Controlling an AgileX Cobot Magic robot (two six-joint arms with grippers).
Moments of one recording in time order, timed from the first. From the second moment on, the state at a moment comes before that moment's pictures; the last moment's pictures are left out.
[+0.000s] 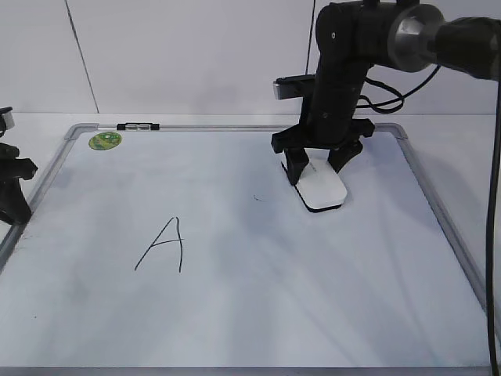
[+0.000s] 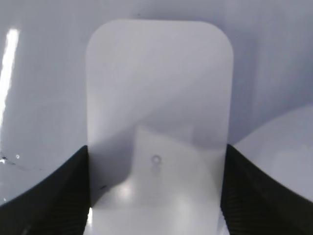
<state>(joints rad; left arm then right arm) 0.11 2.02 -1.32 -0.33 0.93 0.32 0.37 2.35 -2.06 0.02 1.23 0.04</state>
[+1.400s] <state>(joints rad) 0.11 2.02 -1.32 -0.32 0.93 0.32 0.42 2.31 -2.04 -0.09 1.23 0.06</state>
